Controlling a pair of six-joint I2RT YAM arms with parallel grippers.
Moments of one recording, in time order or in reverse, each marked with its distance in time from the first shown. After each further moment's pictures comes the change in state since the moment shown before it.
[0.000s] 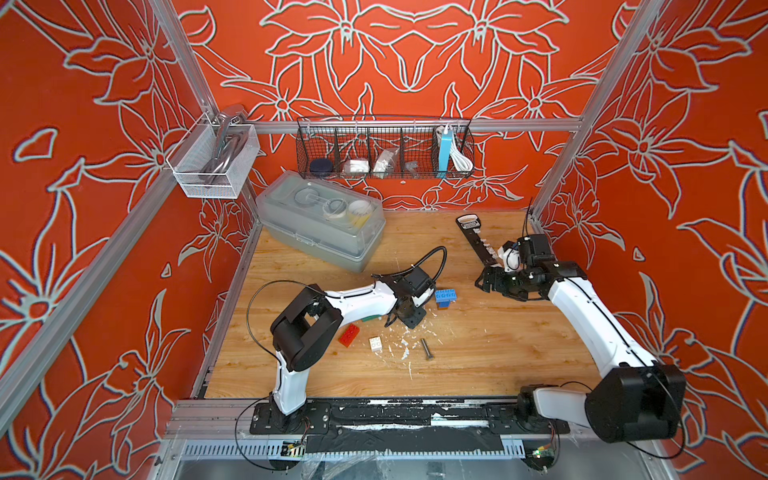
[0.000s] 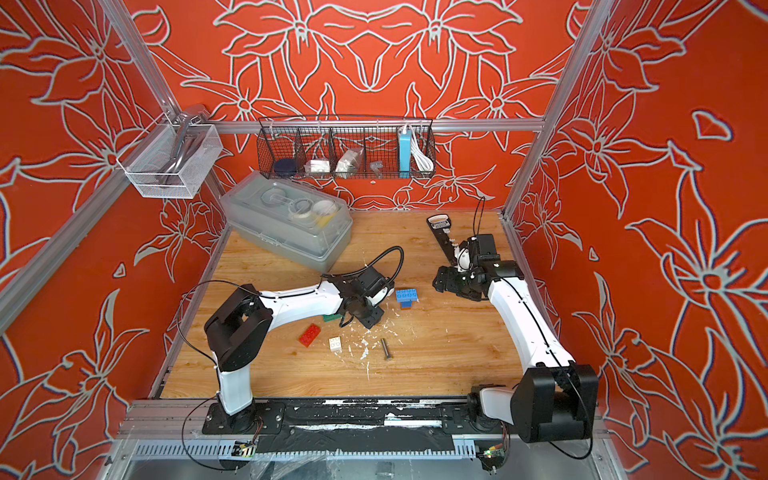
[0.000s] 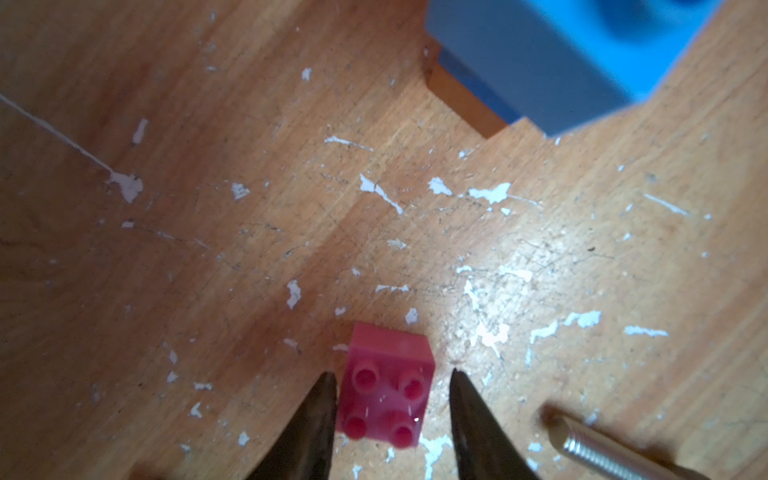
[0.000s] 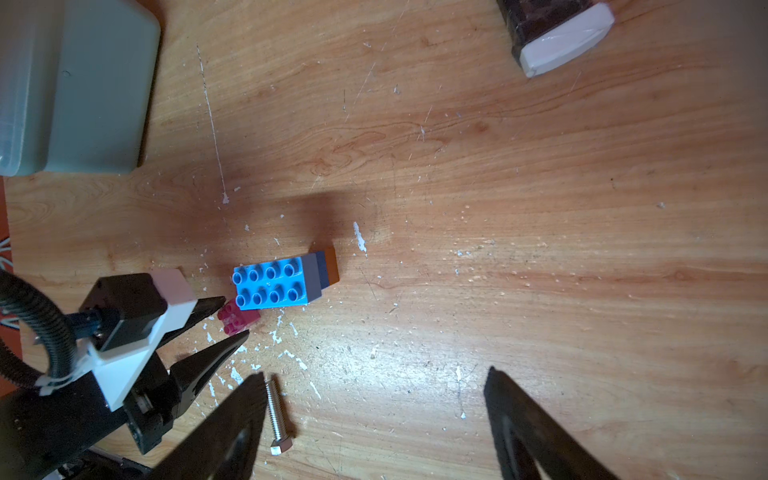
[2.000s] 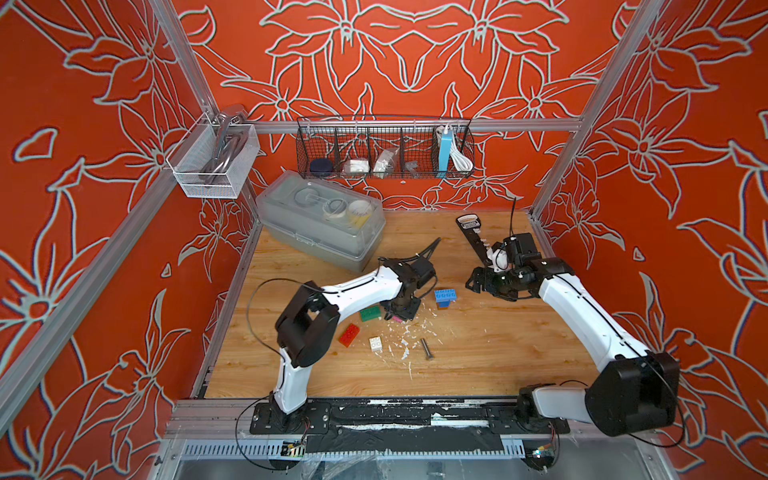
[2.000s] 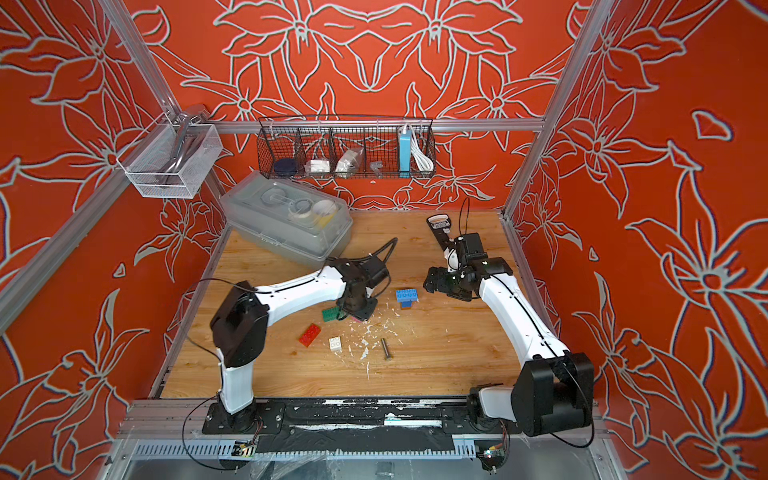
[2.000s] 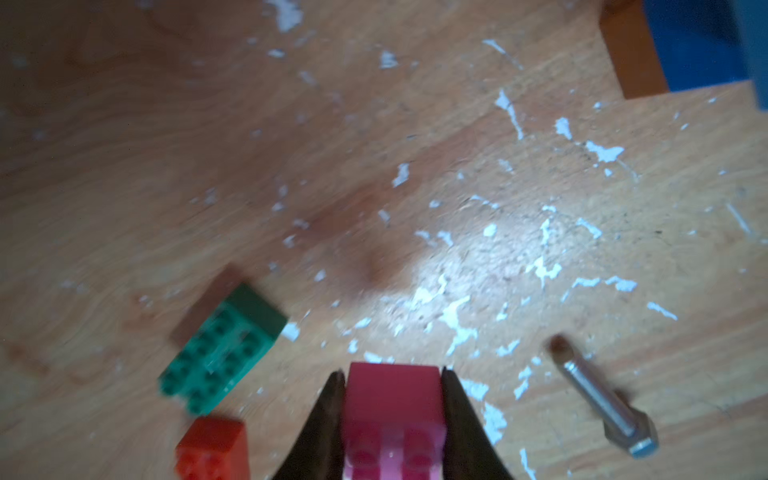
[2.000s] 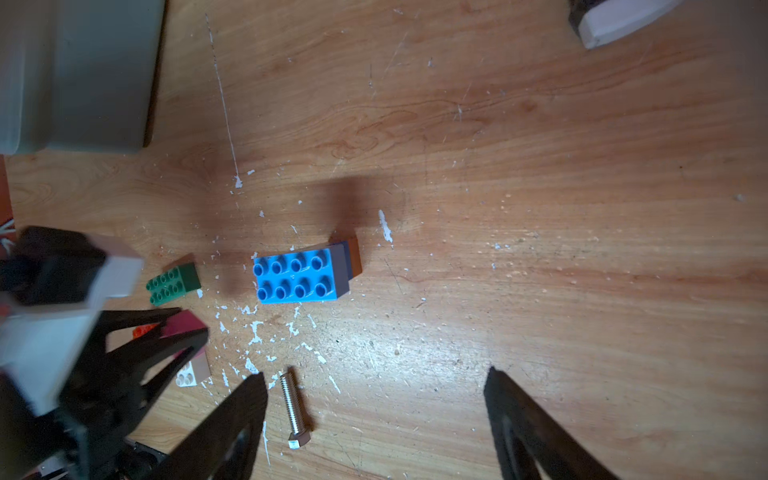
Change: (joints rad) left arm 0.009 0.096 0.267 -0.434 -0.077 -0.289; right arm 0.079 0.033 0.007 0.006 0.009 0.063
